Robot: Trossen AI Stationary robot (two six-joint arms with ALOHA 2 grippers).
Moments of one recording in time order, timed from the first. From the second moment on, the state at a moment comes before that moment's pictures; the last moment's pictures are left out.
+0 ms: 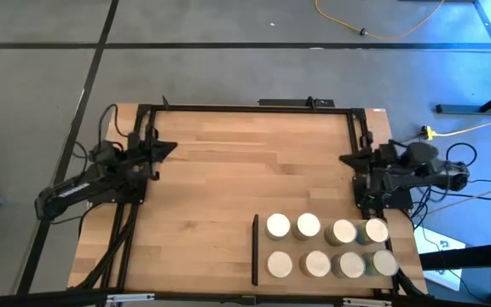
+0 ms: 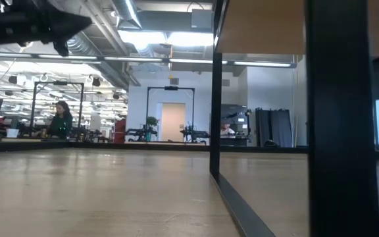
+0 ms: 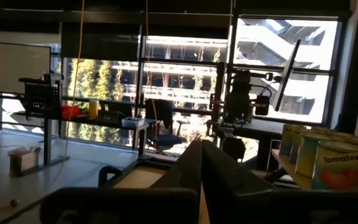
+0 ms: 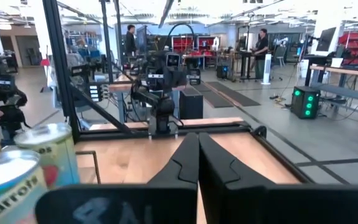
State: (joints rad) left arm 0.48 0.01 0.12 0.23 0.24 -0.20; right arm 0.10 0.02 0.45 -0.34 0.18 0.02
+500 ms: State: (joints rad) left arm 0.48 0.01 0.01 0.21 0.25 -0.20; right arm 0.10 0.02 0.19 -0.12 0.18 0.02
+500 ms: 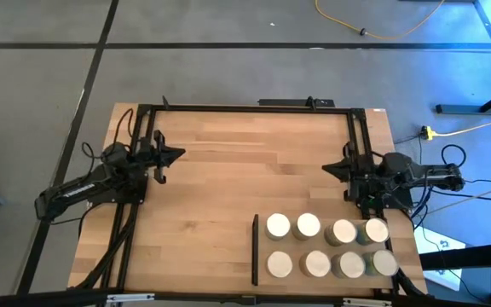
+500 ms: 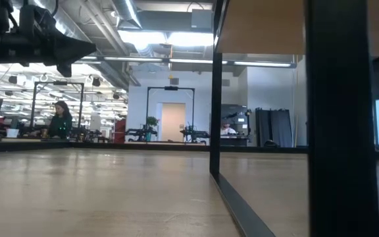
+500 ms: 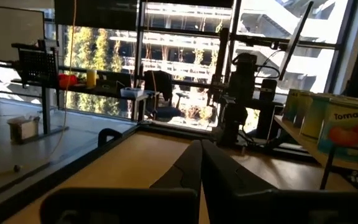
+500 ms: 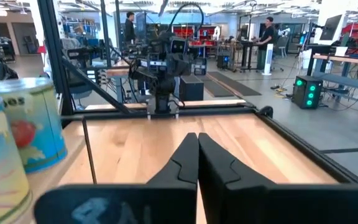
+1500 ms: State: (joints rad) left arm 0.48 0.03 0.01 0.02 0.07 -0.12; right arm 0.10 0.02 0.06 -0.12 0.08 -0.01
